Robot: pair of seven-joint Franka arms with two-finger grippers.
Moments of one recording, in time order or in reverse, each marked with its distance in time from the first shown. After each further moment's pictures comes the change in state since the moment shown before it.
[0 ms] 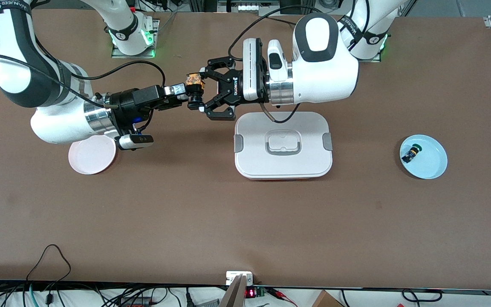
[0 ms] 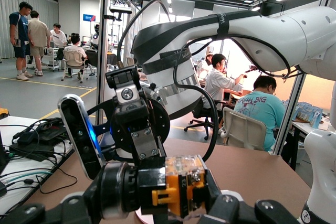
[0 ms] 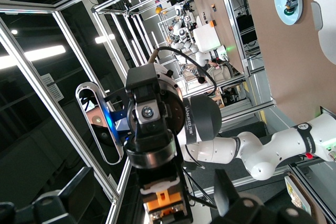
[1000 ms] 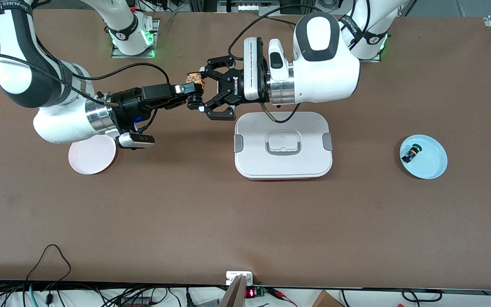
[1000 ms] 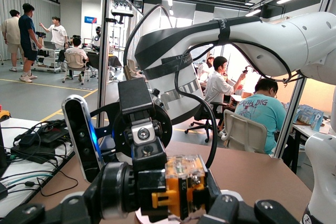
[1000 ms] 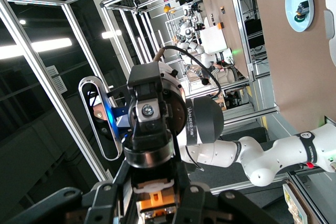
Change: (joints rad) left arm 0.000 0.000 0.000 0.008 -0.004 0.000 -0.005; right arm 0.004 0.000 -0.001 -0.004 0.019 -0.004 -0.067
